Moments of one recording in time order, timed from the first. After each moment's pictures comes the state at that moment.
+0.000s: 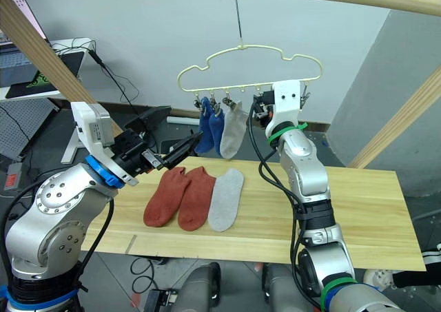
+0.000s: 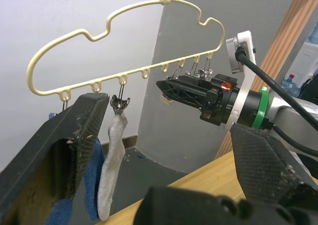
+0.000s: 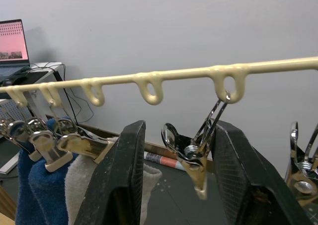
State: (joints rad) left arm -0.30 0.59 0.19 -0.62 -0.62 0.58 -0.44; right arm -0.77 -0.02 -0.03 0.11 0.12 0.40 0.13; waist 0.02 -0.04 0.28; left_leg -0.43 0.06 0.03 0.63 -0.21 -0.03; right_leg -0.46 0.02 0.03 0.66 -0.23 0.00
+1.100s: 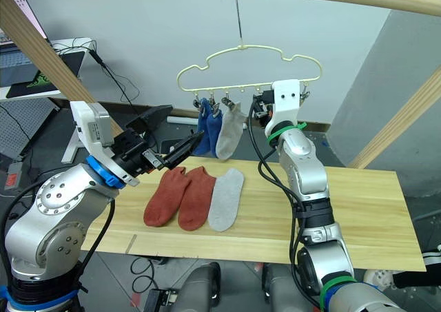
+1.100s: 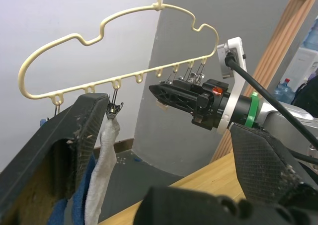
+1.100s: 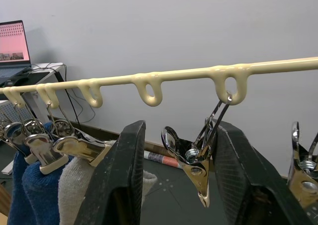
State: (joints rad) left arm -0.30 0.58 0.18 -0.64 -0.65 0.59 -0.43; right arm -0.78 -0.02 -0.04 0.12 0.12 0.40 0.13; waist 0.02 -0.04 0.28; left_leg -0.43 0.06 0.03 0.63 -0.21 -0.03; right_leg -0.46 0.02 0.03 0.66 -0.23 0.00
